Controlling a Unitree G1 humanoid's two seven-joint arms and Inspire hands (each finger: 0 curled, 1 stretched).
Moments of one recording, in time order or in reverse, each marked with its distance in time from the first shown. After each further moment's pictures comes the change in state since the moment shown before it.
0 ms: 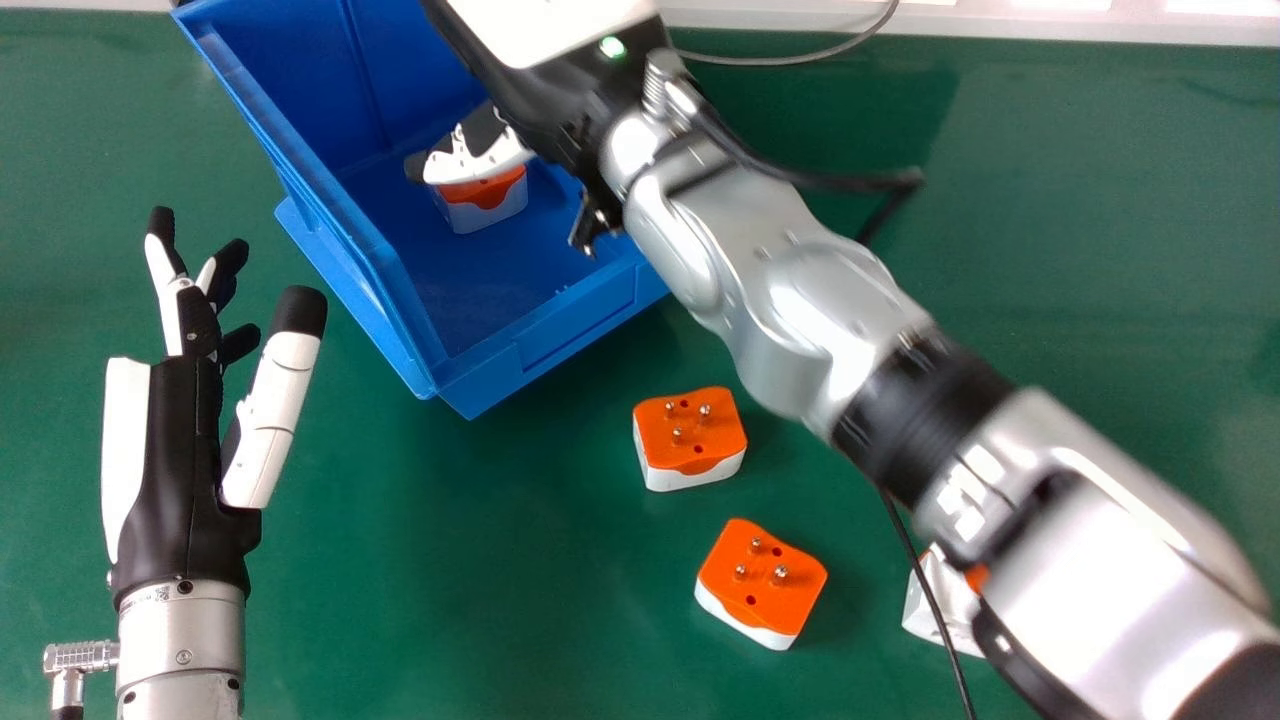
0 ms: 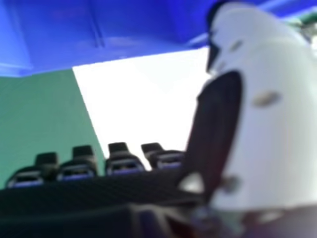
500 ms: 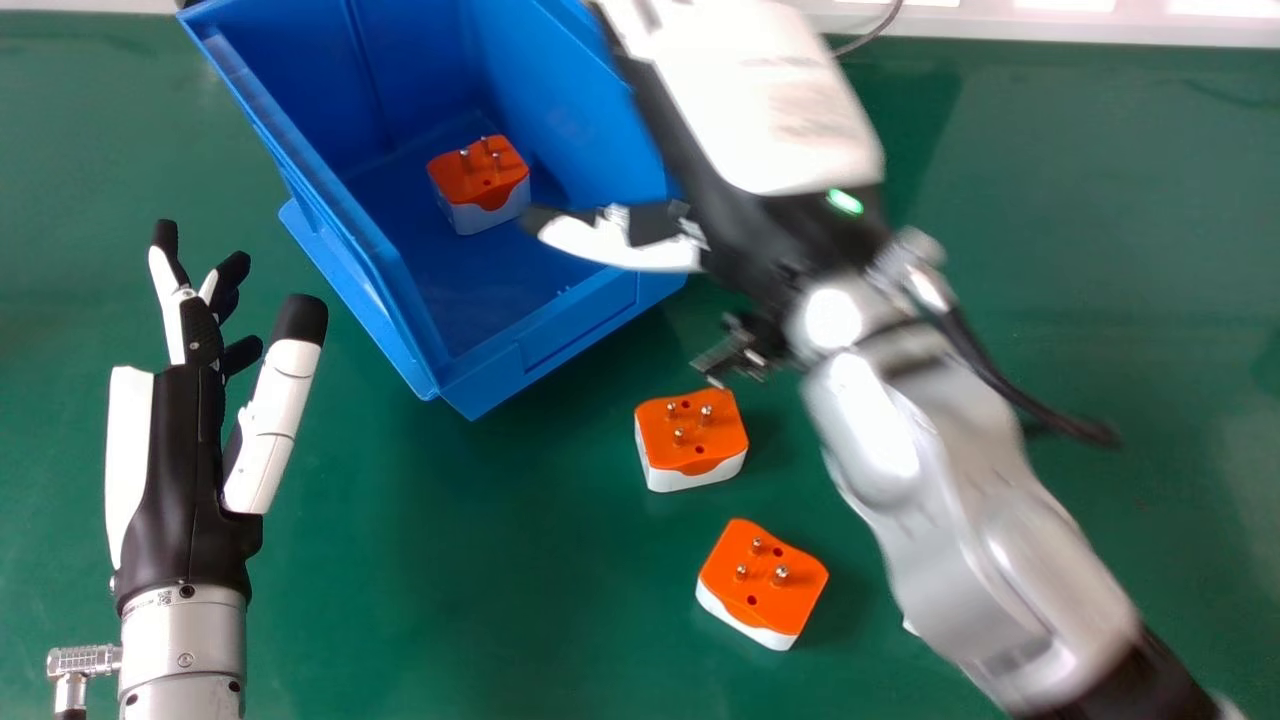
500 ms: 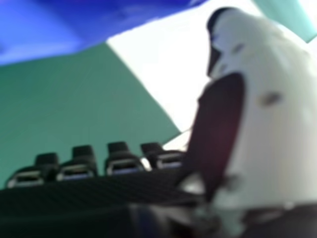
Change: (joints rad) left arm -0.007 0.001 0.003 0.026 -0.009 -0.001 -0.003; right arm 0.684 -0.192 -0.203 -0.891 -0.010 0.135 0.081
